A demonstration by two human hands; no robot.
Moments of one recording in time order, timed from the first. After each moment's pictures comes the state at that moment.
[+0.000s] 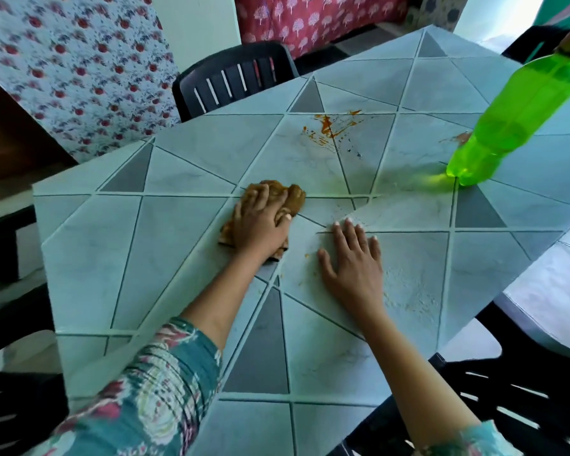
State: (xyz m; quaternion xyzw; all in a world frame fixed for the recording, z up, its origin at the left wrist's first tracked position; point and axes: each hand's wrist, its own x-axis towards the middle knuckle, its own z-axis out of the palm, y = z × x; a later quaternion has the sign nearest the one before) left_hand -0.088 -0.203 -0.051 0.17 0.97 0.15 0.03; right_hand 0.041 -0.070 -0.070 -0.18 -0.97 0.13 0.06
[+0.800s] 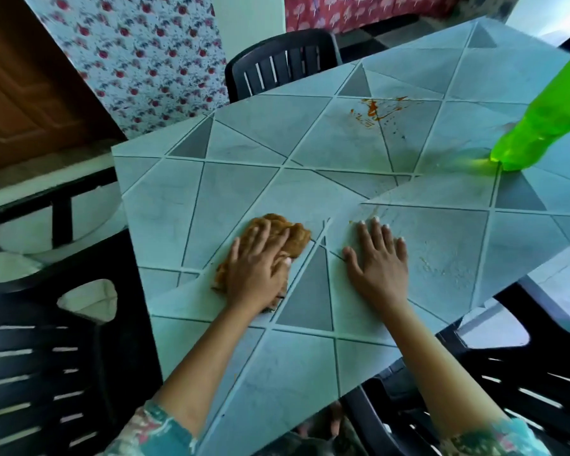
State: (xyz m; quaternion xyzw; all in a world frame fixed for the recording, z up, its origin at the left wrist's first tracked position) left_hand 0.040 -0.334 -0.048 0.19 0.97 0.14 0.01; right_hand 0.087 -0.117 -0.069 -0.17 -0.98 0.12 0.02
